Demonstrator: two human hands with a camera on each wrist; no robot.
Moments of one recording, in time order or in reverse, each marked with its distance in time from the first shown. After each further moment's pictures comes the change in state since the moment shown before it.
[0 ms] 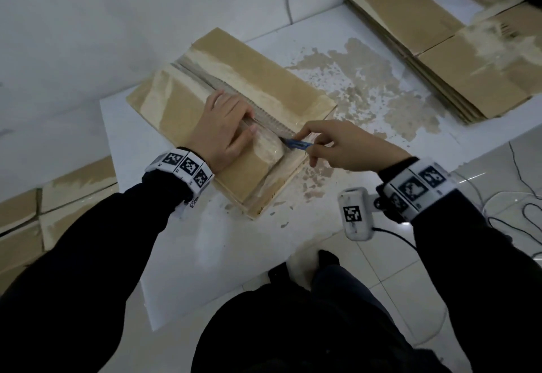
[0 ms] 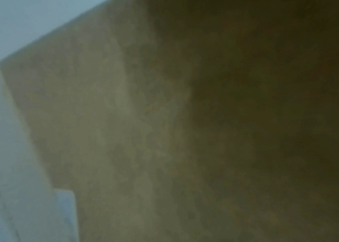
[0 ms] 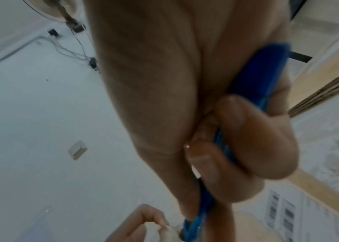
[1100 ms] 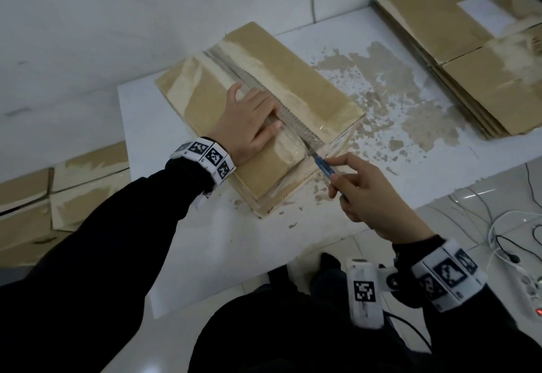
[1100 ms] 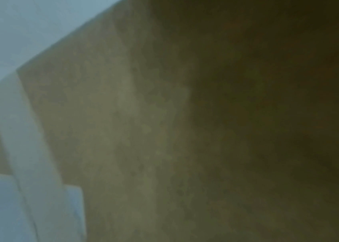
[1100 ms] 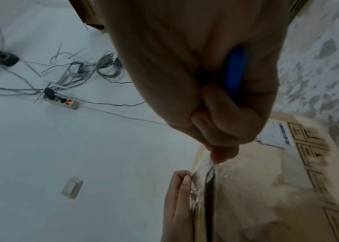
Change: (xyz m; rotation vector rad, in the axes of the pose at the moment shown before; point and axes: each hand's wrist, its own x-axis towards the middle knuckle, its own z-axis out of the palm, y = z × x) left_hand 0.005 0.009 0.001 0.005 -0.018 -0.026; right_hand -0.038 0.001 0.058 0.697 0.261 0.157
